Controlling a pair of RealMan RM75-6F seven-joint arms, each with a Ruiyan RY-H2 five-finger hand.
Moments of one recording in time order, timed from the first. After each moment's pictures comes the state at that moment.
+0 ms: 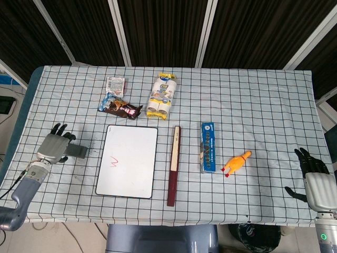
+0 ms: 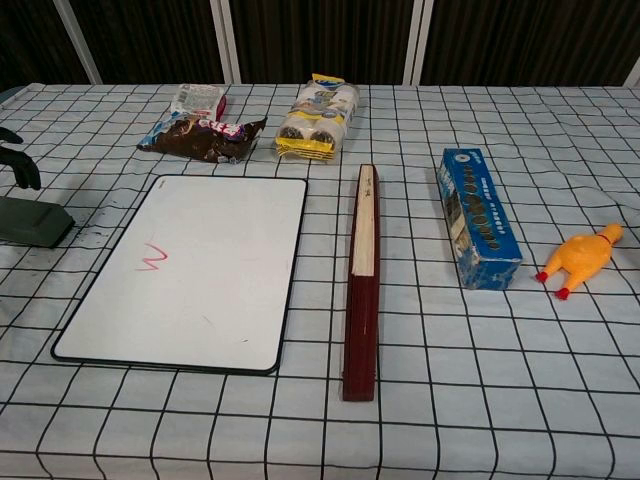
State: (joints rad) left arm -0.53 -1.37 -0.07 -1.17 1.33 0.89 0.25; right arm 0.07 -1.14 0.09 -1.62 -1.46 1.49 -0.08
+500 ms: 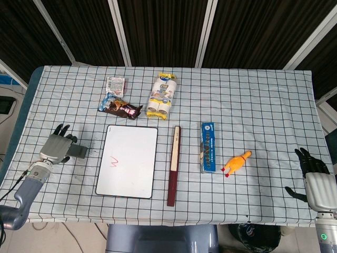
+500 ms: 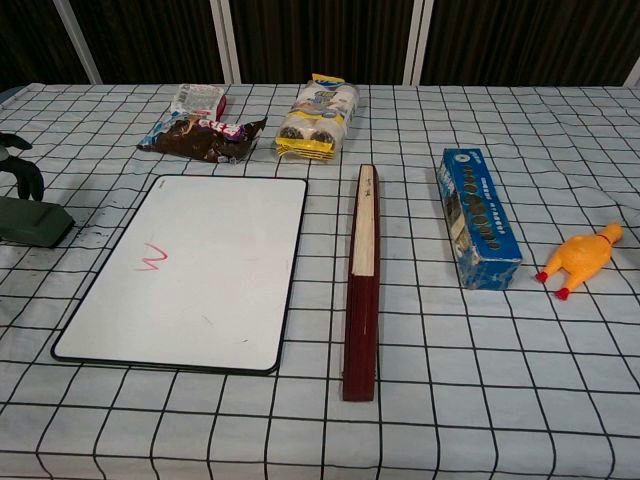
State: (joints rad) left arm -0.54 -1.41 -0.05 -1.12 1.35 0.90 0.23; right arm 0.07 -1.14 0.09 -1.62 -1.45 1.49 -0.08
